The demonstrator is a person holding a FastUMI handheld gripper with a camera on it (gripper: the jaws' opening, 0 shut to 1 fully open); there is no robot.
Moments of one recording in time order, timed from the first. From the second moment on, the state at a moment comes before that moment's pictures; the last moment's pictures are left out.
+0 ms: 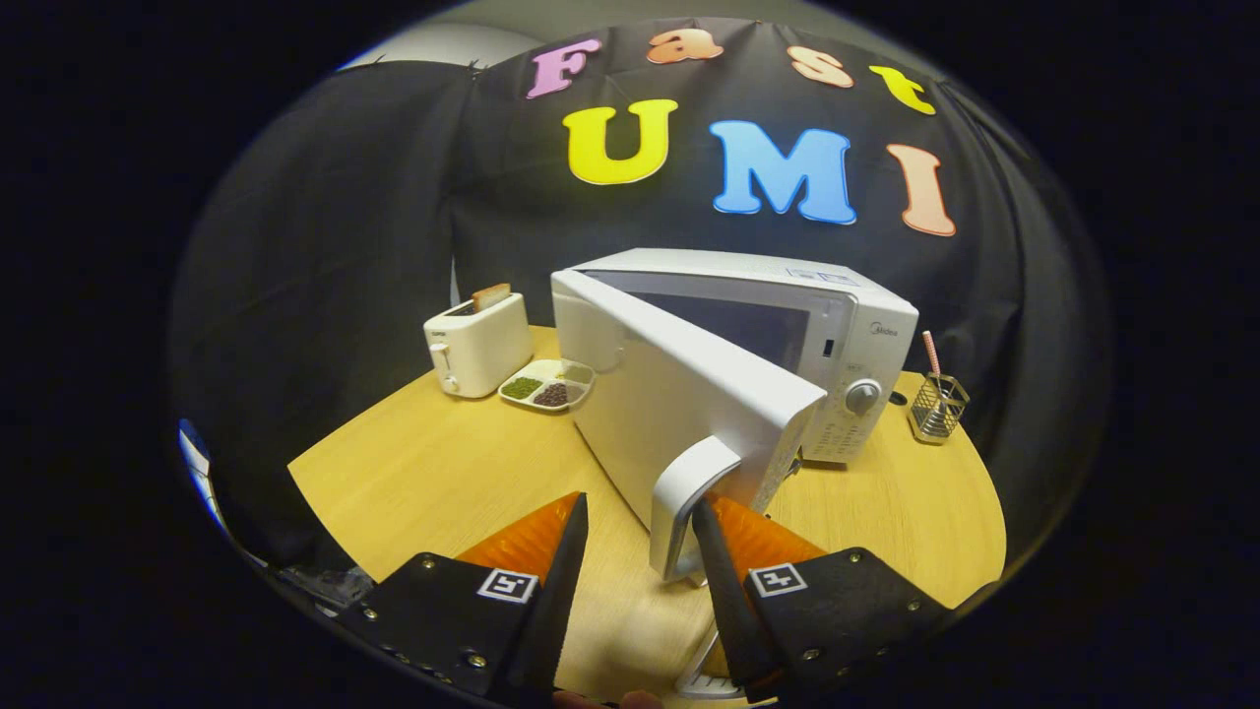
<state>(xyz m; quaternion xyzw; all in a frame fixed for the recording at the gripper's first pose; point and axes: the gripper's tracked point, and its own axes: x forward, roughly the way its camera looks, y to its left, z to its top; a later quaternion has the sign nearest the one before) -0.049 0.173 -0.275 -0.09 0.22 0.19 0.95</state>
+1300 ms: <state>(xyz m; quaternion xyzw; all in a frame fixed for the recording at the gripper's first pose) -0.161 0.401 -0.272 -0.06 0.25 0.49 0.83</state>
